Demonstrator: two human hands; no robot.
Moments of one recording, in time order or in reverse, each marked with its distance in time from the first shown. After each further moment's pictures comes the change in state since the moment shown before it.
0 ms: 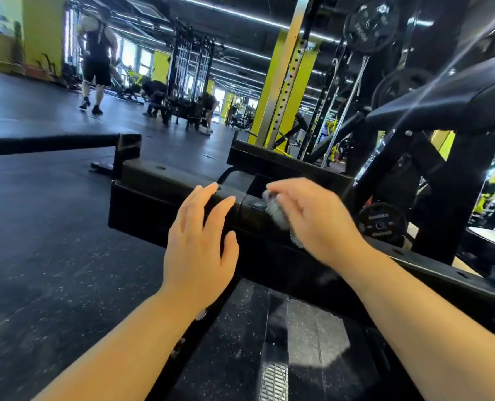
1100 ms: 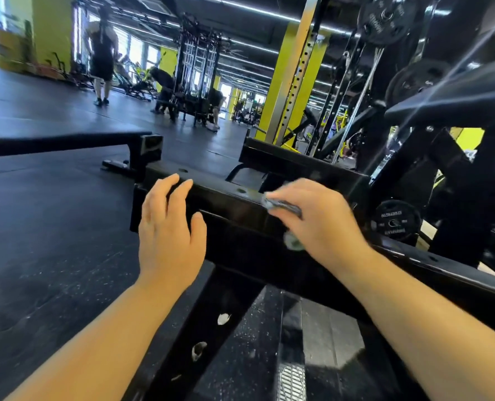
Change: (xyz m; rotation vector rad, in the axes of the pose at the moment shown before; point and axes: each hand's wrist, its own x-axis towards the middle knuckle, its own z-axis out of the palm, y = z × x) left_hand 0.014 -0.052 -0.021 -0.082 0.021 -0.283; right_hand 0.014 -0.025 0.020 0.024 -0.034 -0.043
